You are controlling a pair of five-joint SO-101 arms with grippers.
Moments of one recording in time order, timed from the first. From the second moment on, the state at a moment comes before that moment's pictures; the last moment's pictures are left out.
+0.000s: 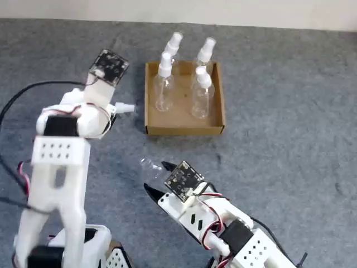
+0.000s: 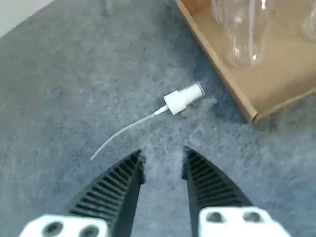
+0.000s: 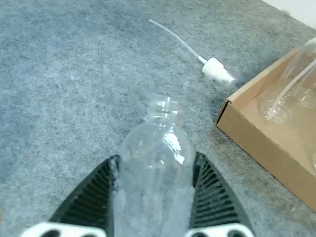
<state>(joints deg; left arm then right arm) -4.9 -29.1 27.0 61.7 -24.7 -49.4 -89.6 89.5 32.7 8.1</state>
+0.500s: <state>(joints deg) -4.9 8.4 2.0 61.5 -43.9 -49.2 -89.6 89.5 32.7 8.1</state>
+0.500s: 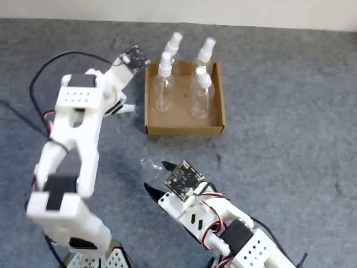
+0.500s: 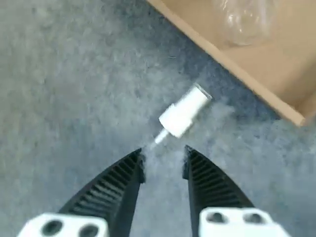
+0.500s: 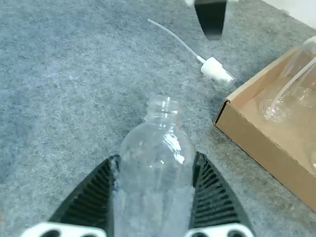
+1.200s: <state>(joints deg) -4.9 29.7 -14.7 61.5 -53.4 -49.2 -89.6 89.5 32.7 8.1</state>
